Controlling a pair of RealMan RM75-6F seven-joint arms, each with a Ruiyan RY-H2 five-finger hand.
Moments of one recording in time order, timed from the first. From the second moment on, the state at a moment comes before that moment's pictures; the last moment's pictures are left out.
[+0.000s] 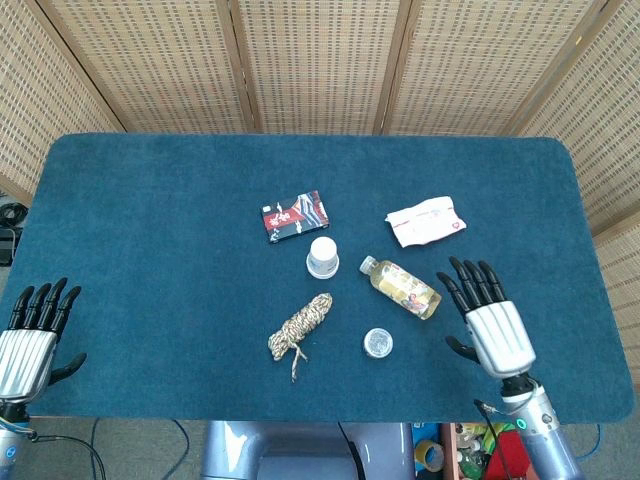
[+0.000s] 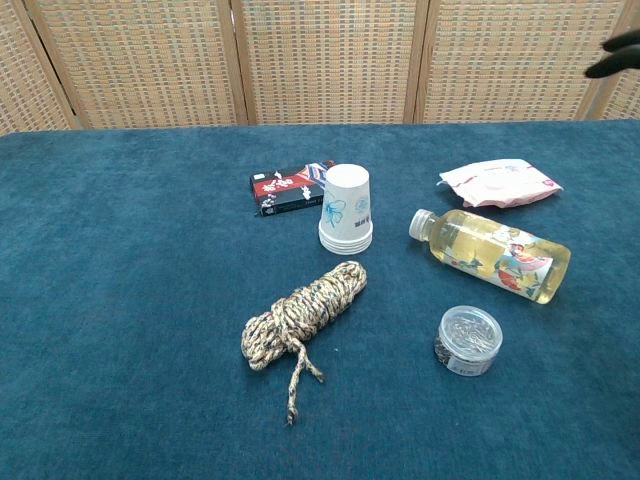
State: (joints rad) left arm -0.07 -1.21 -0.01 -1.59 1.58 1.53 0.28; right arm 0.28 -1.26 0.13 -1.82 -1.61 1.37 -0.36
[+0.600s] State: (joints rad) left arm -0.09 -1.22 -0.02 -1.55 1.53 1.48 0.24; right arm 0.69 -1.44 0.35 -1.94 -1.10 1.06 -0.74
